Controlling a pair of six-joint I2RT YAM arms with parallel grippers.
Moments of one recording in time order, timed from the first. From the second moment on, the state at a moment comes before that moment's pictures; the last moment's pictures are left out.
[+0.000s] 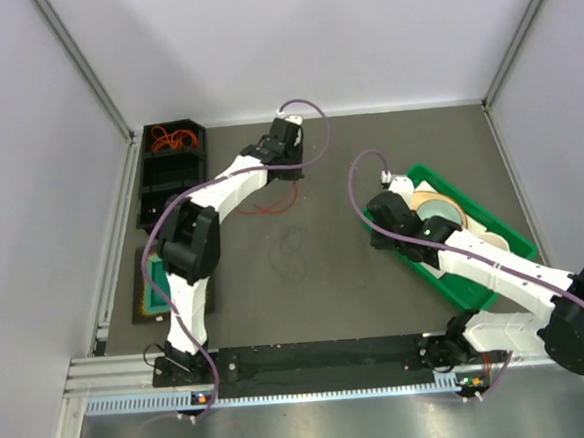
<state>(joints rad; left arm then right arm) -0.52 2.06 1.71 -0.45 -0.09 -0.29 0.72 1.16 0.81 -0.50 0.40 0.68</state>
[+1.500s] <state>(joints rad) -0.57 2.30 1.85 -0.53 -0.23 -0.37 0.72 1.14 0.81 -0.52 0.41 0.68</state>
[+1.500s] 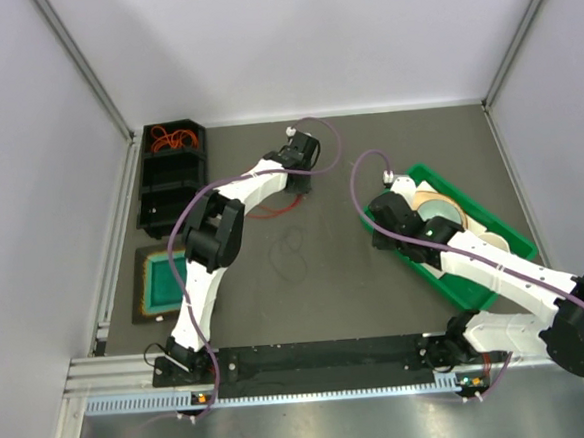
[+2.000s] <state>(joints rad) -0.54 2.24 1.76 -0.47 -0.13 -0.42 0.72 1.14 0.81 -0.52 0.41 0.68</state>
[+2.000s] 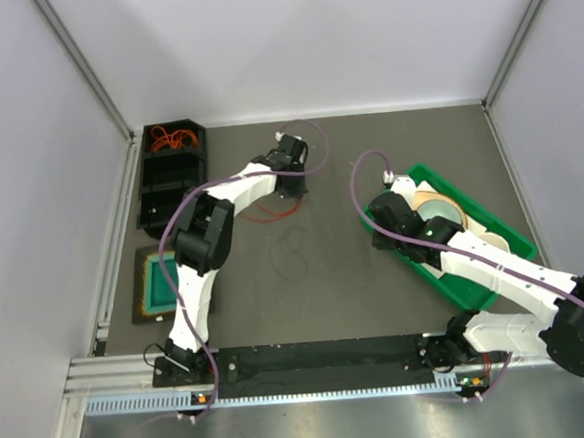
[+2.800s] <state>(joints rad) -0.39 1.97 1.53 -0.25 0.42 -0.69 0.72 1.10 0.81 -0.53 0.47 0.71</state>
